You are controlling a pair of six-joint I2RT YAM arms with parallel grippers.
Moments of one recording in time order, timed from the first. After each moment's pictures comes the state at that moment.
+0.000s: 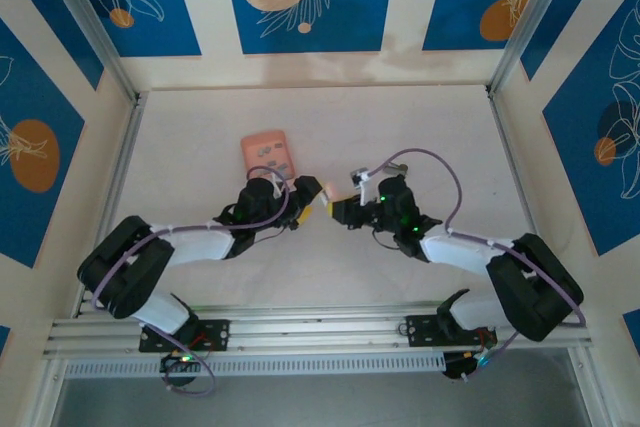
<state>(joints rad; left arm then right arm) -0.70 1.49 0.58 0.55 0.26 -1.36 0.56 1.30 0.47 0.40 -0.40 0.45</state>
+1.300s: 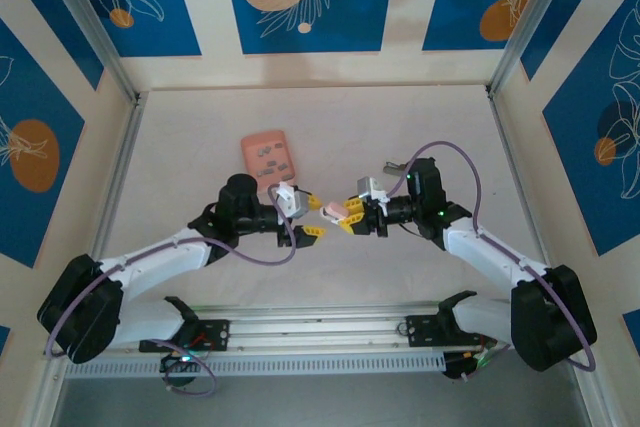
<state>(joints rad) -0.70 1.23 0.60 0.32 0.74 0.23 0.39 1.16 0.60 0.00 -1.11 -0.46</state>
